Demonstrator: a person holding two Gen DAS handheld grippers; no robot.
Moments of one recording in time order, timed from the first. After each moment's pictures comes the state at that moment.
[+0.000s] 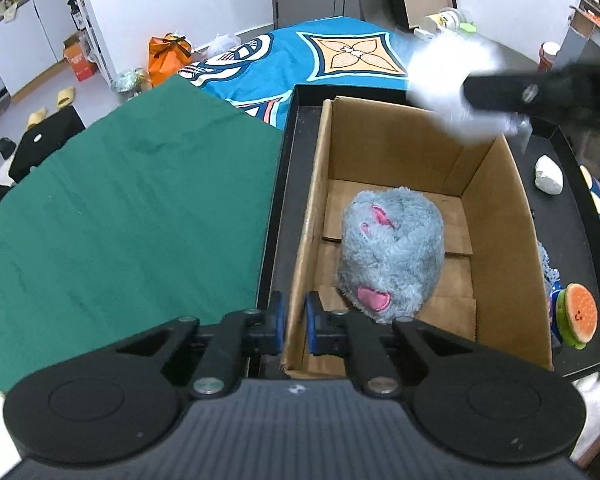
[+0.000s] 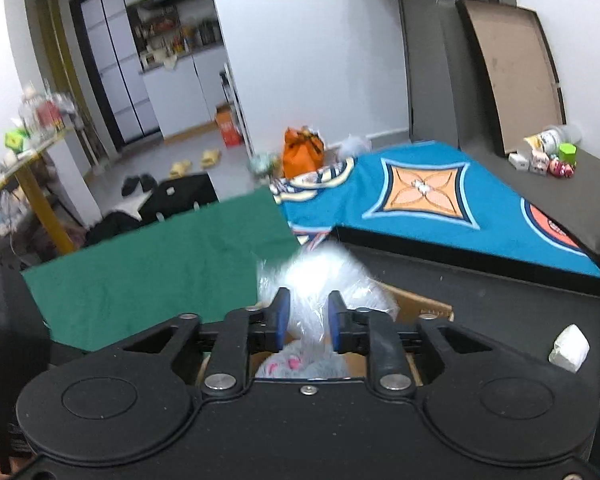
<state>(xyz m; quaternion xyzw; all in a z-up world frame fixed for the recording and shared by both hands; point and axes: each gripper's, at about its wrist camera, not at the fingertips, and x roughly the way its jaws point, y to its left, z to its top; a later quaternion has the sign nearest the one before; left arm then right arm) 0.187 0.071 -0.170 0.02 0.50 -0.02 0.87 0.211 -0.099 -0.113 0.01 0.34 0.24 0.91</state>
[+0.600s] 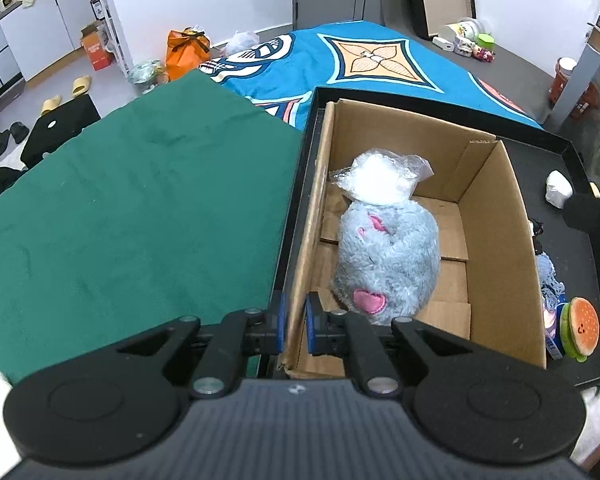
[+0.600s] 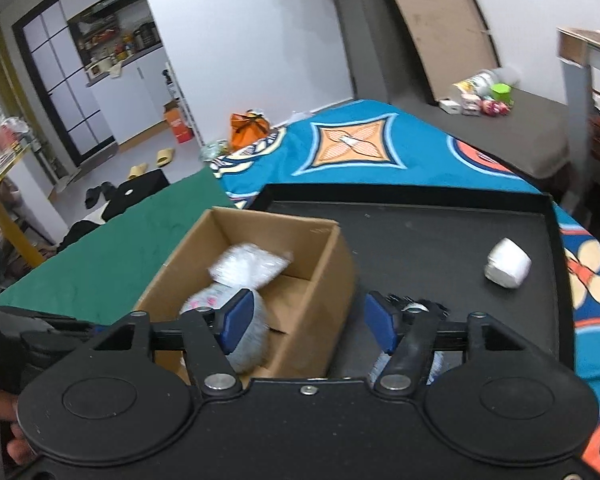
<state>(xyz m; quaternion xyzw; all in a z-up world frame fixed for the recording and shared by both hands) 0.183 0.074 -0.165 0.00 0.50 0.01 0.87 0.178 -0.166 -0.133 0.07 0.38 0.16 0.91</state>
